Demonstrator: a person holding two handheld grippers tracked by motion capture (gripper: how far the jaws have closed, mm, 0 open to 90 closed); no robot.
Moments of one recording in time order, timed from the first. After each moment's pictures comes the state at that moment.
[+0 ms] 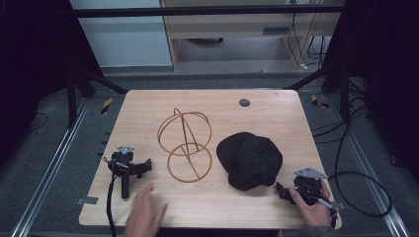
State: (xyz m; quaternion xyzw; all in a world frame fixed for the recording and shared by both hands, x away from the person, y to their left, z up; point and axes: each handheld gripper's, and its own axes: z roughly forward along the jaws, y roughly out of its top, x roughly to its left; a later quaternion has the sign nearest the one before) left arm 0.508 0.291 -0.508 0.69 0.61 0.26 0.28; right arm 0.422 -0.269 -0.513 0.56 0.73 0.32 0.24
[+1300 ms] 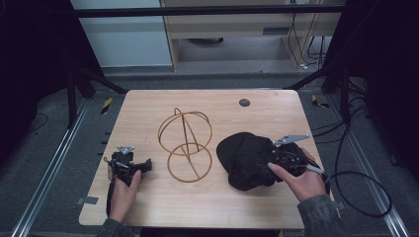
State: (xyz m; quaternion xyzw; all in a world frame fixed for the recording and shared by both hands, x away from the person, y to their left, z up) left arm 0.508 0.290 -0.508 0.69 0.61 0.26 0.28; right arm 0.455 -0.202 -0.387 0.47 0.81 0.32 0.16
